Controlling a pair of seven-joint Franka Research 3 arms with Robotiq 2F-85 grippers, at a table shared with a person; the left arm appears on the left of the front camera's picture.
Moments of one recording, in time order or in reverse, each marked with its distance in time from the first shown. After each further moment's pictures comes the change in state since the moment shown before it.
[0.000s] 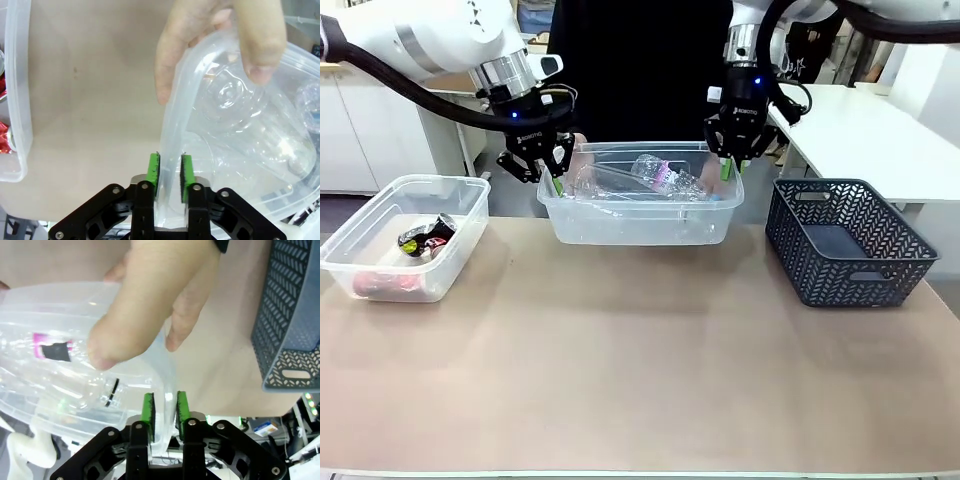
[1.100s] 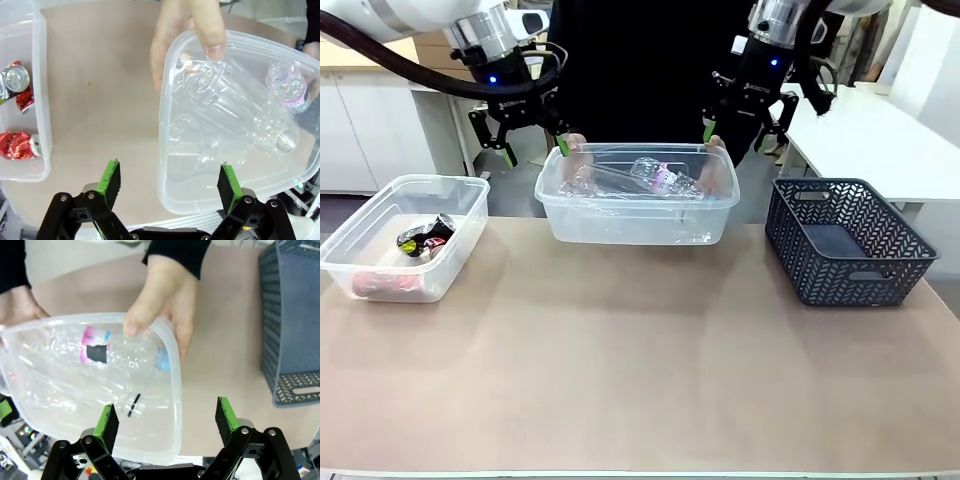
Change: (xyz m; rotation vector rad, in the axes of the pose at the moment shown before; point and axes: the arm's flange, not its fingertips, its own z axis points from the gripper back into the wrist) left arm -0.011 0.003 0.053 0.004 -0.085 -0.094; right arm -0.052 -0.008 0.027 0.106 -0.345 -0.100
